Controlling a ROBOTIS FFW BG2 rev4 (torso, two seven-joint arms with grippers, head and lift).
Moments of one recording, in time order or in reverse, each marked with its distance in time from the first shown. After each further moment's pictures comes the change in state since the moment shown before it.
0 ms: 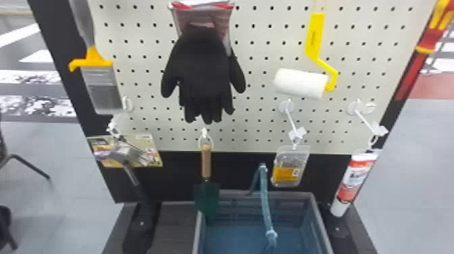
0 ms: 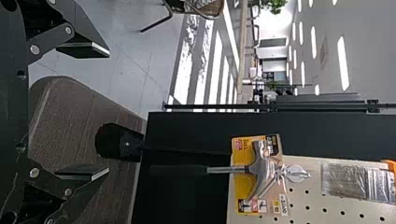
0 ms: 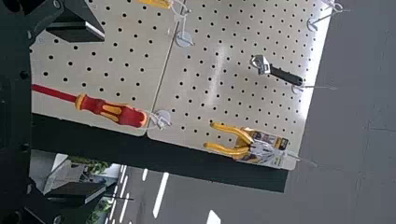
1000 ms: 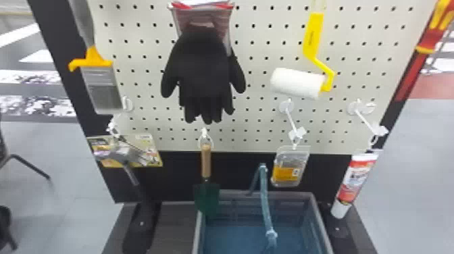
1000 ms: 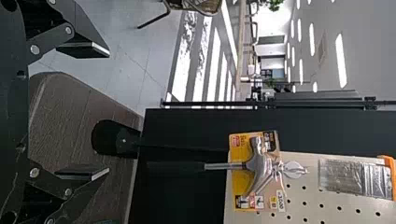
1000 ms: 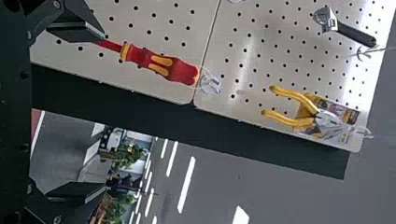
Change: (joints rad) left arm -0.016 0.012 -0.007 -0.002 0.000 0.006 0.000; right arm -0.263 -0.068 -0.152 0.258 -0.113 0.130 0.122
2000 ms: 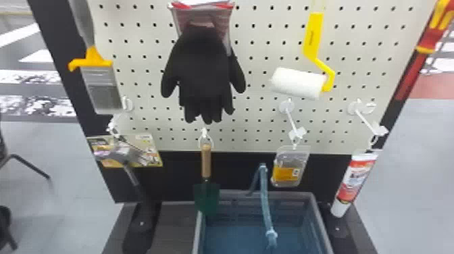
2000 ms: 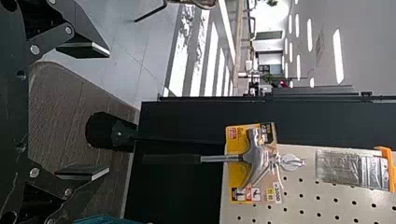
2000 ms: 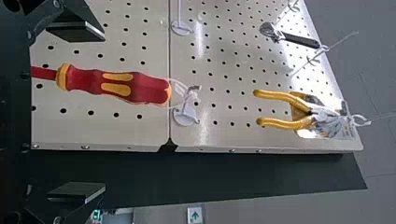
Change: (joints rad) left arm -0.037 0.009 -0.011 0.002 -0.003 0.021 -0.002; right arm -0.369 -0.121 0.028 0.372 -0.348 0.047 0.293
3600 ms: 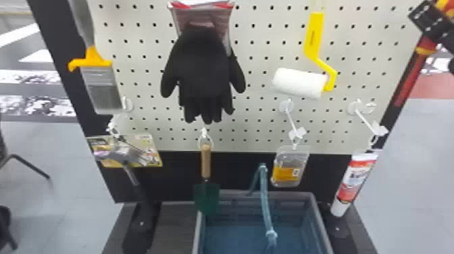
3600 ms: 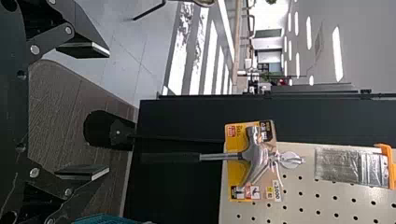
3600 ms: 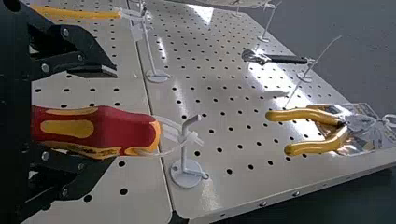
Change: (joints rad) left arm -0.010 0.007 0.000 -0.001 0.004 0.007 -0.001; right arm -0.150 -0.120 0.167 0.131 -0.295 0.088 -0.003
